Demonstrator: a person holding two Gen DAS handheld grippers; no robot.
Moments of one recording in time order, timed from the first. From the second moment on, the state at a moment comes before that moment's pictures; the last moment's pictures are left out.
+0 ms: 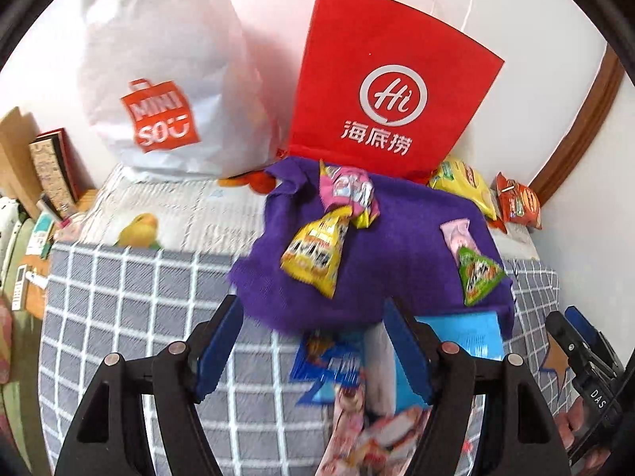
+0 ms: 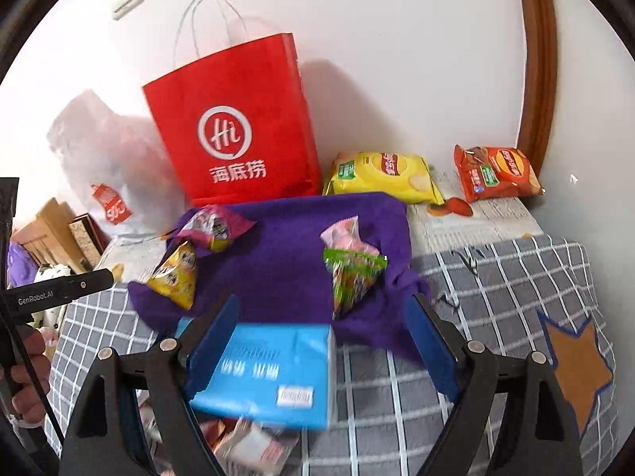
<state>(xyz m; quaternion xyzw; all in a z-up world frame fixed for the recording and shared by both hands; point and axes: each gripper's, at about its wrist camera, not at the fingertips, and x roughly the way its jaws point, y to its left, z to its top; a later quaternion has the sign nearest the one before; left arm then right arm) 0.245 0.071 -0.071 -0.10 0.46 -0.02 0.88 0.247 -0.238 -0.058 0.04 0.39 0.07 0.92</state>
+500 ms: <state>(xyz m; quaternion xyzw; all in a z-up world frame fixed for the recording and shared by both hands) 0.180 0.079 -0.091 -0.12 0.47 -0.04 0.87 0.190 -0.206 -0.097 0.03 0.46 0.10 0.88</state>
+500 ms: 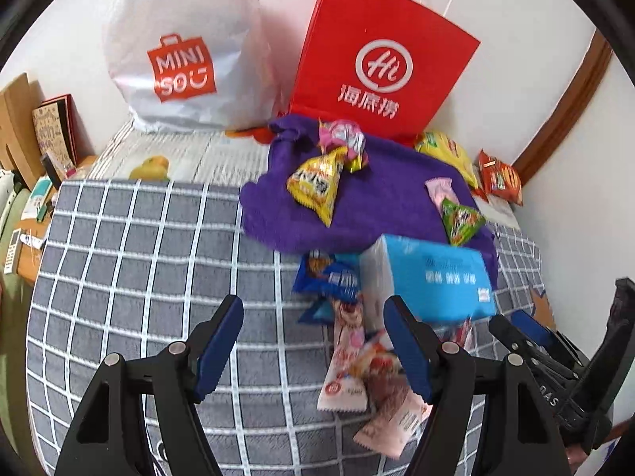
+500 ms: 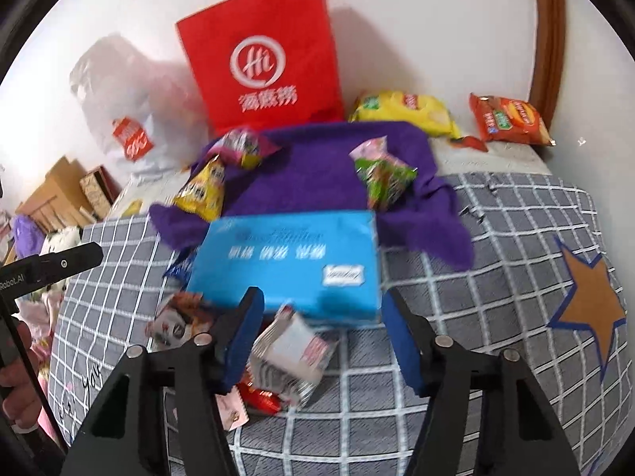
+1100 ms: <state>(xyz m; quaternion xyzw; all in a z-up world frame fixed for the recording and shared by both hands) 0.156 0.071 -0.105 -0.12 0.48 -0.05 0.87 0.158 -0.210 -0.126 0.00 0.49 0.10 0.87</state>
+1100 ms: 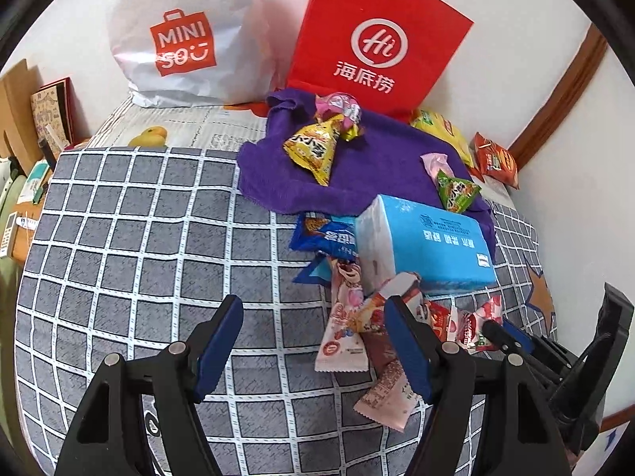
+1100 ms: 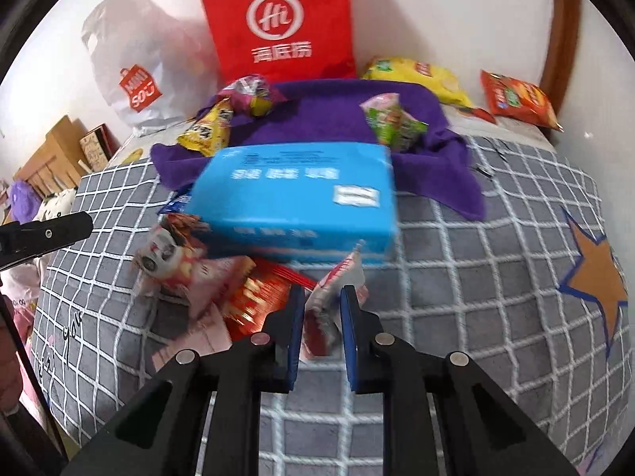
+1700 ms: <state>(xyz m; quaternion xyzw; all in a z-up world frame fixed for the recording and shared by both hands) 0.156 0.051 -0.117 -0.11 0.50 -0.06 0.86 0.159 -0.246 -0.152 0.05 0.52 0.08 0.85</state>
